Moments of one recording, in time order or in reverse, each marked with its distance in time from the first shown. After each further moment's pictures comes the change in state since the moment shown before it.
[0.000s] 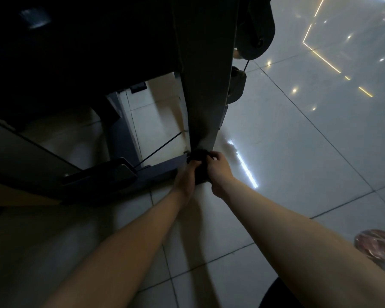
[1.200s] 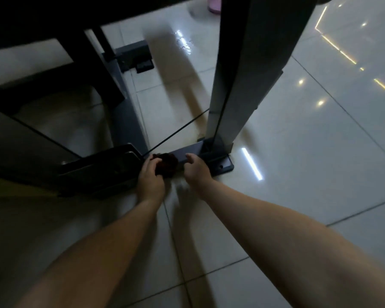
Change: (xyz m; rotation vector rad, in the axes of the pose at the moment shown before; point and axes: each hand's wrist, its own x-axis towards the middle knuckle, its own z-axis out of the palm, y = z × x) left_hand 0.048 -0.080 -0.157 0.769 0.484 0.202; right_hand 0.042 0.083 0.103 -0.543 -0.221 -0.093
